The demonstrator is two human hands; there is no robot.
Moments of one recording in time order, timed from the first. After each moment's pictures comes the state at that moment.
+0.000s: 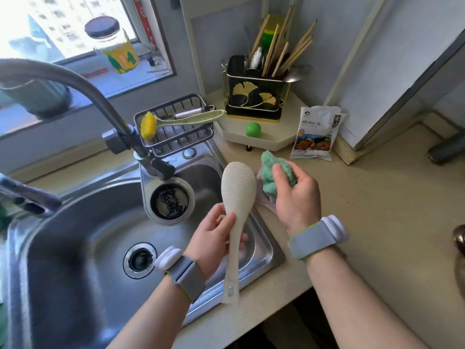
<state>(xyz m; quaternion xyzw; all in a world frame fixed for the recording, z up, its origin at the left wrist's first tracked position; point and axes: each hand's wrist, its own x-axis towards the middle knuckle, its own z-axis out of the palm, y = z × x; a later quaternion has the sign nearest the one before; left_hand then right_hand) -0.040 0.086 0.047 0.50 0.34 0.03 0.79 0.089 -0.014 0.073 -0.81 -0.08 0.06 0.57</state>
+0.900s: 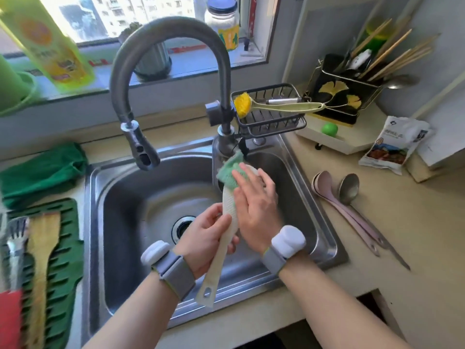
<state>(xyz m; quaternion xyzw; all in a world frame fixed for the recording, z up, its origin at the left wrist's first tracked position) -0.176 0.186 0.057 0.44 0.34 0.08 0.82 -0.061 0.126 0.039 -0.83 -0.41 0.06 0.36</state>
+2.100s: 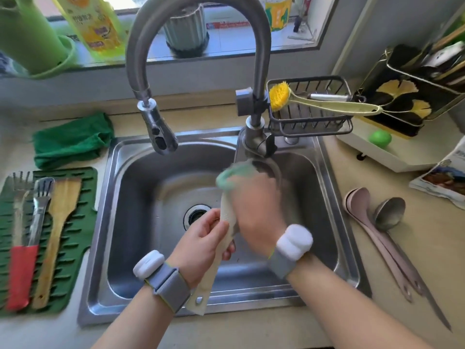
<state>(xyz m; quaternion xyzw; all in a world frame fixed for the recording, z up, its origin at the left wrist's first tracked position) -0.186 0.184 0.028 0.48 0.41 0.14 0.76 -0.054 0.149 0.019 -0.77 -0.51 0.13 0.36</state>
